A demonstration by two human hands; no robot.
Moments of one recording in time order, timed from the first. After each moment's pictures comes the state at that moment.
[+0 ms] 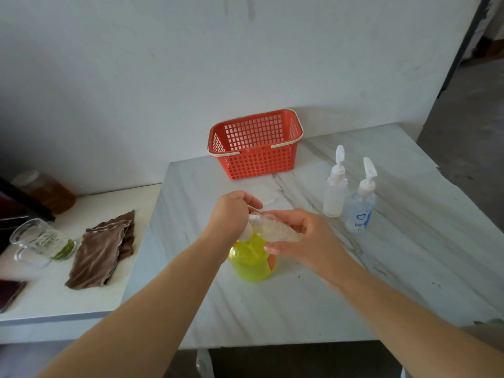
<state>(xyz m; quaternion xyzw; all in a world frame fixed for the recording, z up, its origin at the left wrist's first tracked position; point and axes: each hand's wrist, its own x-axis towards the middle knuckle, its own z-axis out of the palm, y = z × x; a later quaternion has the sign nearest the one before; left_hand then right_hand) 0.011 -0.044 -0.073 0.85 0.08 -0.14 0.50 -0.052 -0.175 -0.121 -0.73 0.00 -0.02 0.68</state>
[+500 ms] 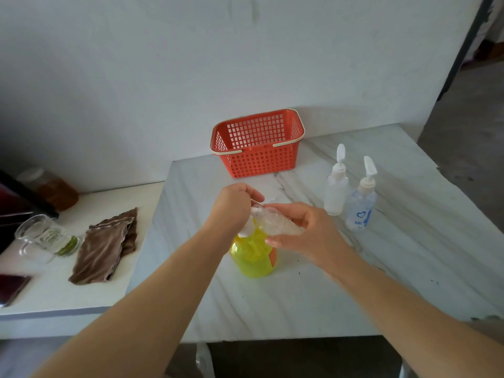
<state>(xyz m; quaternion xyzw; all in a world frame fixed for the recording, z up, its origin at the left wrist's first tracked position) 0.011 -0.044 -0.066 0.85 0.07 -0.12 0.50 -0.053 -0.177 -0.118 -0.72 -0.02 -0.01 0.69</state>
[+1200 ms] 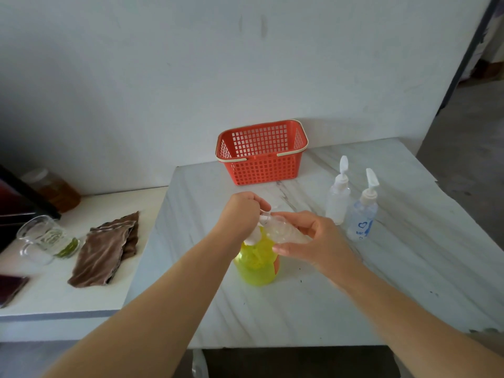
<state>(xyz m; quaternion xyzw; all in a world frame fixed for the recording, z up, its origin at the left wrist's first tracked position) 0.010 -0.048 -0.063 0.86 0.06 -0.14 0.49 -0.058 -0.180 -0.113 -0.72 -0.01 0.00 0.69</state>
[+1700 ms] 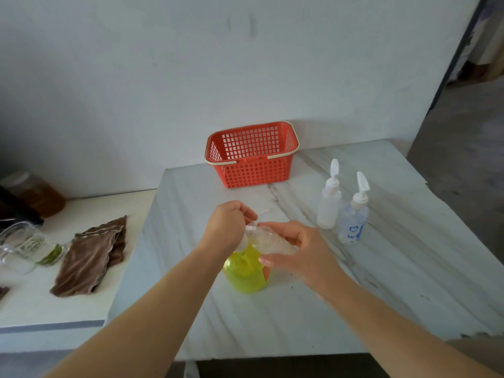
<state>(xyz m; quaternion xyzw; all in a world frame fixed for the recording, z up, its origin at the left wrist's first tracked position) 0.015 -0.043 -0.078 0.86 0.07 -0.12 0.49 -0.053 -0.172 -0.125 -0.73 -0.01 -0.02 0.68</state>
